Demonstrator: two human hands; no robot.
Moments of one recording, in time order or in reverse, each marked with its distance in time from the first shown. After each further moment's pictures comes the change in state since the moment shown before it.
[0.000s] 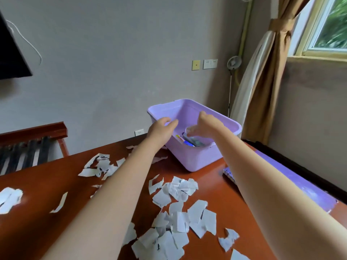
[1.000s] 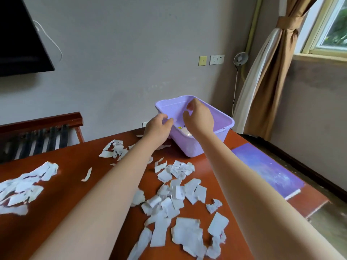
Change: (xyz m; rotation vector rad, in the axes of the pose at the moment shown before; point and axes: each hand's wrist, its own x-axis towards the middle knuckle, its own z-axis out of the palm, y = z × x) left_hand -0.093 0.036 -0.033 0.184 0.141 0.008; right_hand -0.075 -0.037 -0.011 0.350 0.436 -0.166
